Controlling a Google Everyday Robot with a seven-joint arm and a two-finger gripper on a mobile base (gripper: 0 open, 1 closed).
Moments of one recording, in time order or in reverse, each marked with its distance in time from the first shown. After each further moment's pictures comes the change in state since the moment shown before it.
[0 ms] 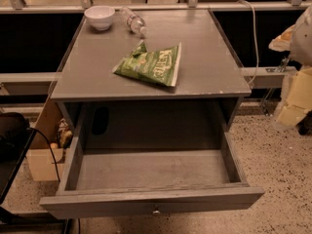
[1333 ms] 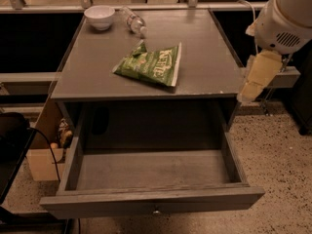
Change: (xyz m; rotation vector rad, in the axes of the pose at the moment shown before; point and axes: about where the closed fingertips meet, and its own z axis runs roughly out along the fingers) arm -0.032 -0.063 0.036 0.081 -0.024 0.021
